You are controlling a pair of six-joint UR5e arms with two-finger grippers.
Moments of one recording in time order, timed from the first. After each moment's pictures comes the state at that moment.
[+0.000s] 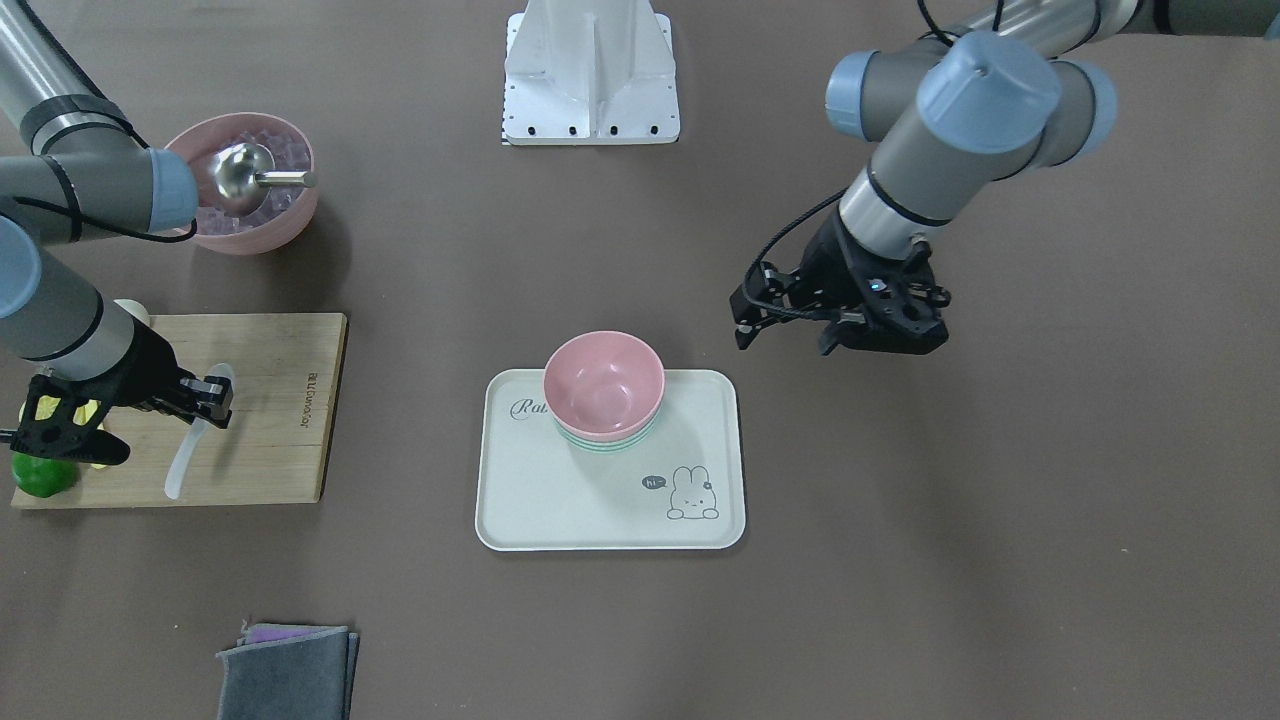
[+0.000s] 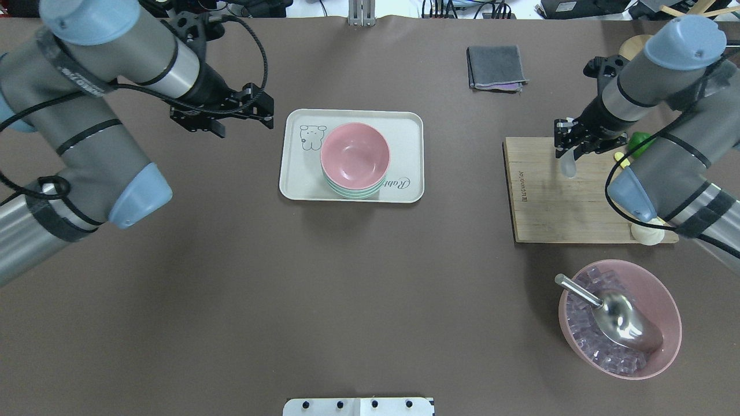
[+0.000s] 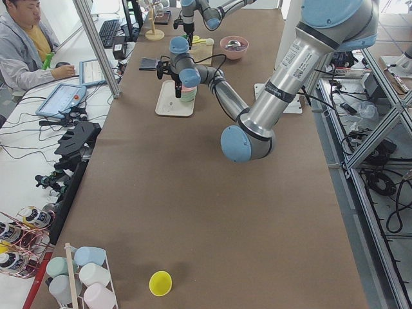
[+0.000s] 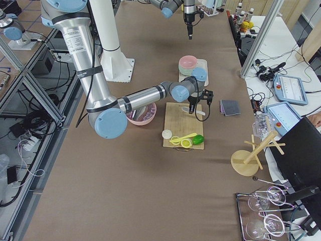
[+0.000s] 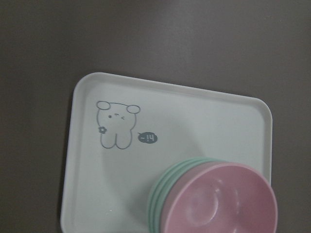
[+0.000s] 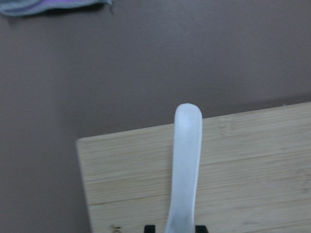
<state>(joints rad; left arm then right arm) -0.88 -2.10 -1.75 -1.82 -2.19 -1.12 0.97 -1.19 1.57 -1.37 2.21 1.00</state>
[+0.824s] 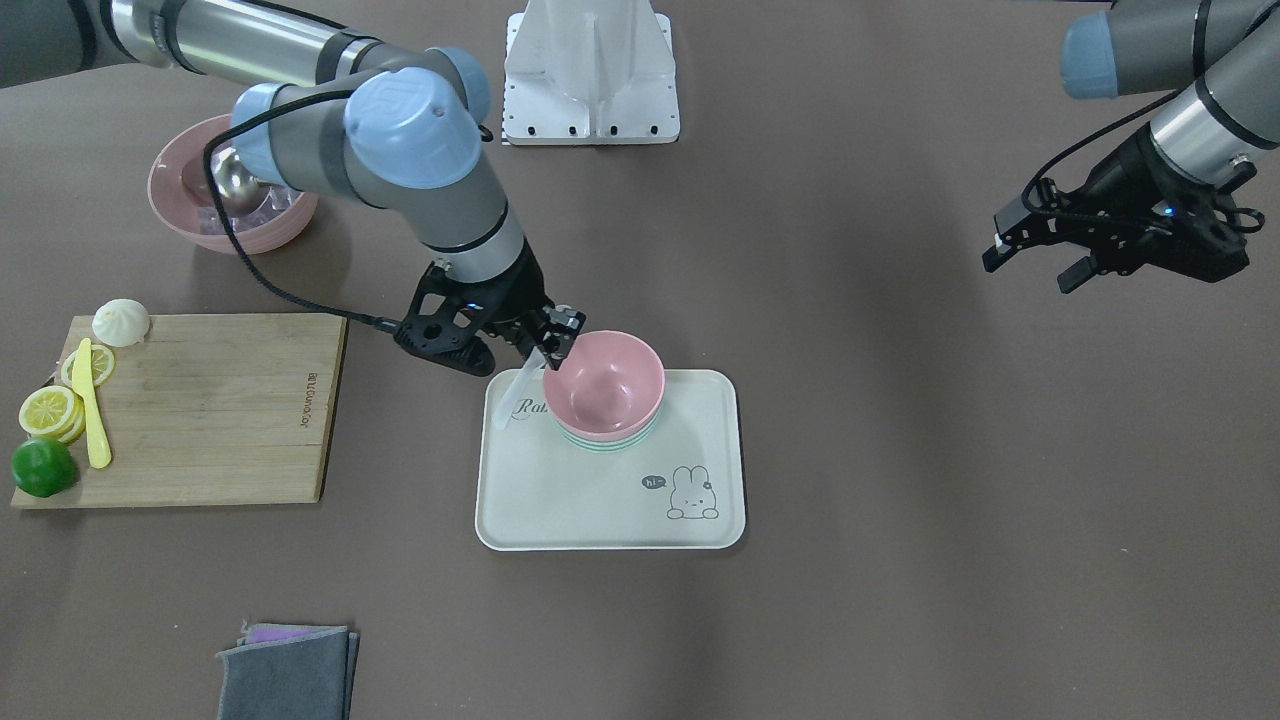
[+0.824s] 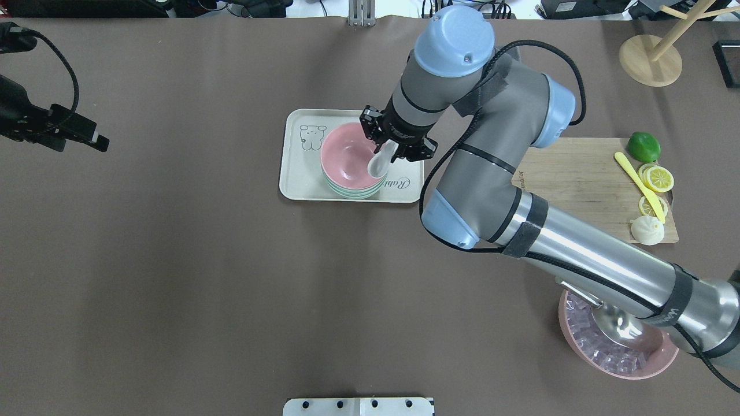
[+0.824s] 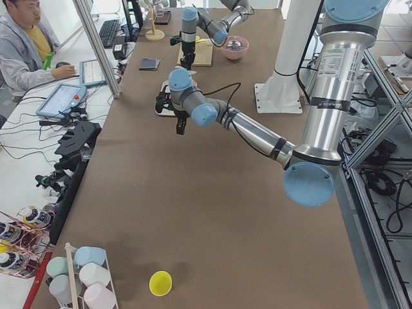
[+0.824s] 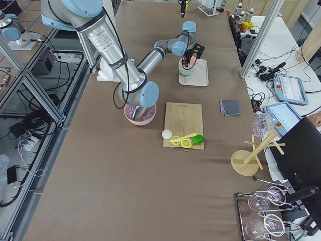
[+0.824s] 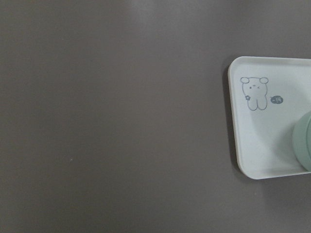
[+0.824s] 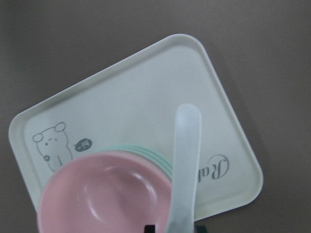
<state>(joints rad) -1.13 -1.71 -1.91 -1.84 -2.42 -0.69 0.68 -0.75 1.53 -1.44 2.02 1.62</state>
